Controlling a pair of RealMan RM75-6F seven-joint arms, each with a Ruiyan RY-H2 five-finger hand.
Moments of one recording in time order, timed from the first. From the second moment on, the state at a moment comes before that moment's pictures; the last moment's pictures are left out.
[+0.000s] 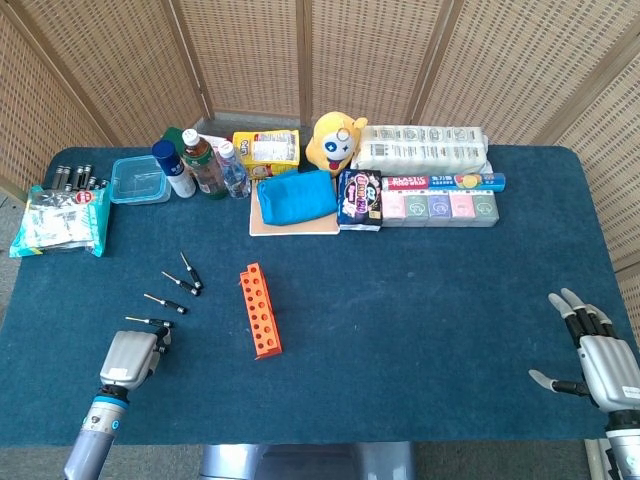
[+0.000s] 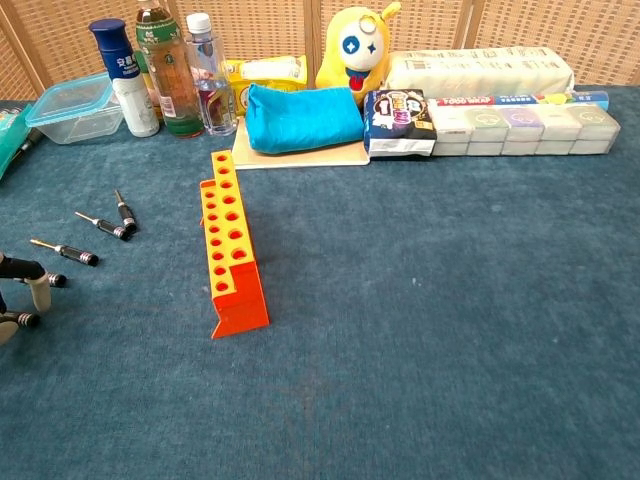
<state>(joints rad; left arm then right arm) -0.23 -1.56 0.02 -1.46 1.33 1.24 0.46 0.09 -0.97 0.02 -1.73 -1.49 1.38 0.13</state>
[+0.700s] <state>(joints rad) -0.23 -1.57 0.02 -1.45 1.31 1.23 0.46 0.09 -0.97 0.02 -1.74 -1.49 1.37 0.12</state>
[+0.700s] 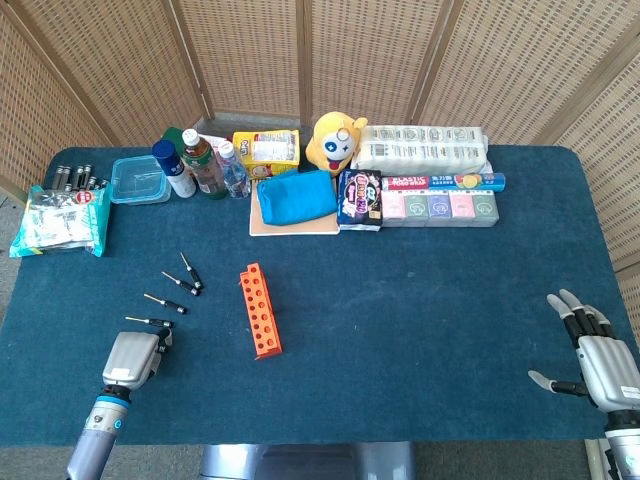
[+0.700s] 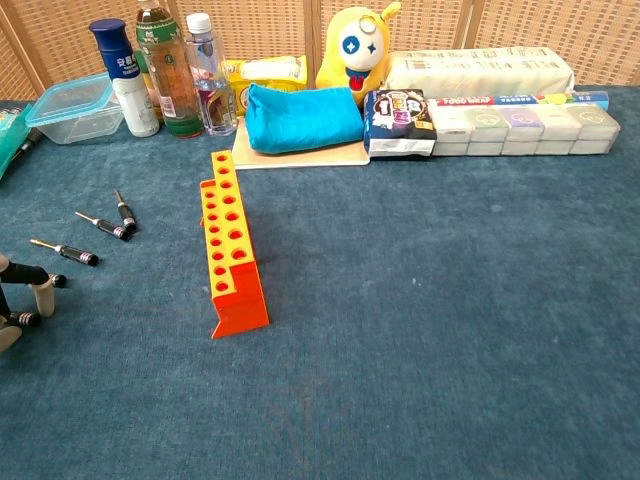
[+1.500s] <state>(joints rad) -0.23 -1.58 0.02 -1.46 1.31 1.24 0.47 0.09 -0.96 0.02 -1.74 -1.49 1.37 0.13</state>
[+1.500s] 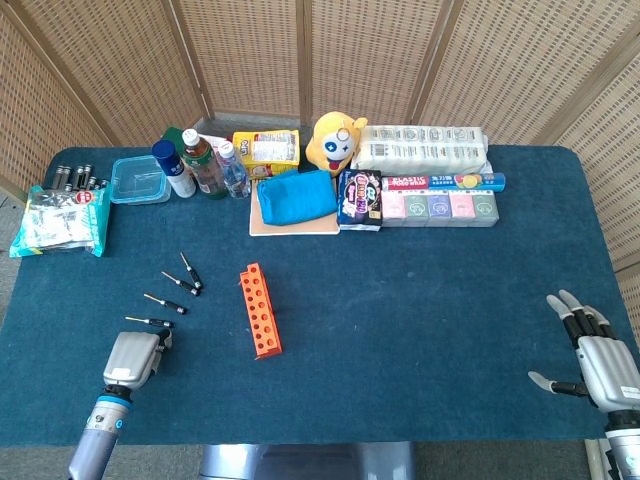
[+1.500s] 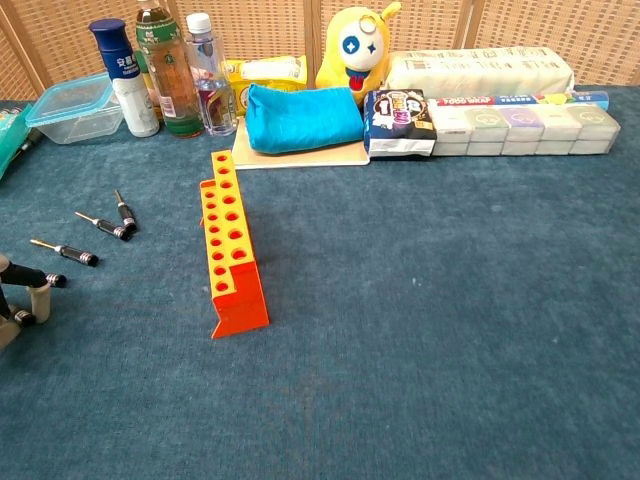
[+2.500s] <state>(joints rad) -0.20 -1.41 0.03 -1.70 1.44 1.36 0.42 0.10 -0.97 0.02 -1.74 -1.48 1.35 0.12</state>
